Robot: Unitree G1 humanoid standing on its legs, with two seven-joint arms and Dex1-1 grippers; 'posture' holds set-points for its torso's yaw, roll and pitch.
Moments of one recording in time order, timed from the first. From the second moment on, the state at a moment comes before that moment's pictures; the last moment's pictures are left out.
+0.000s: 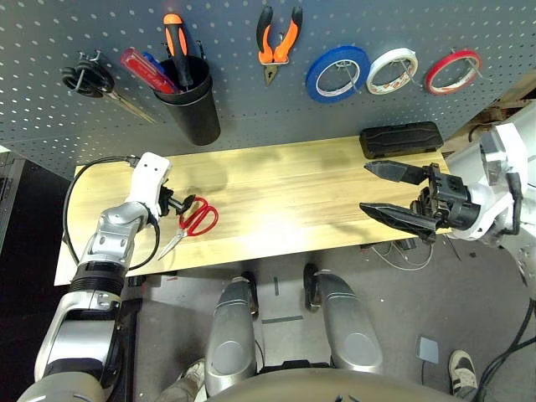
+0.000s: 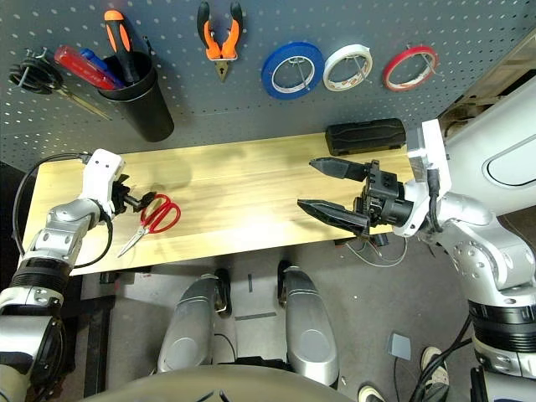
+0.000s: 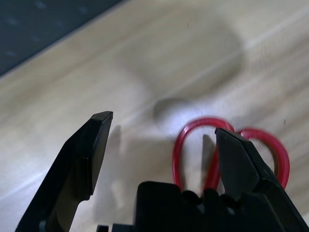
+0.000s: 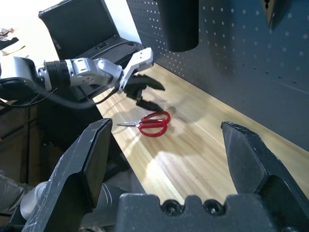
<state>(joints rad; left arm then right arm) -0.43 0.63 -0.05 0.64 0.05 0.12 -0.57 -0.15 -0.69 -0.21 -0.35 0.82 0.52 1.06</state>
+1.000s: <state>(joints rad) -0.46 0.56 -0.01 0.77 0.07 0.11 -0.54 -0.19 -0.71 -0.21 -0.35 0.84 0.54 1.06</state>
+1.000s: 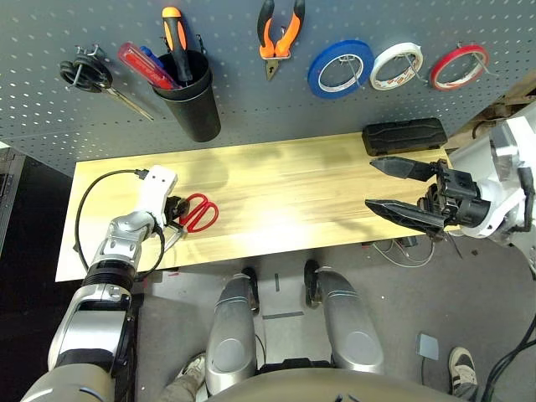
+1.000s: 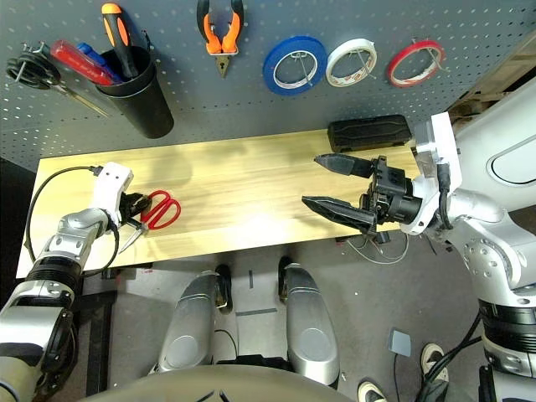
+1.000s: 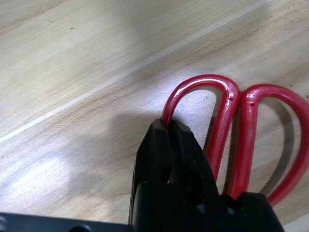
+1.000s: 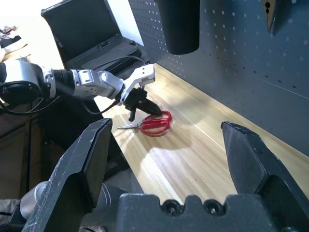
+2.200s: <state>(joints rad) -0.23 0.48 0.46 -0.09 -0.26 0.54 -0.25 -0.47 -0.58 -0.09 0.08 0.67 0.30 1.30</state>
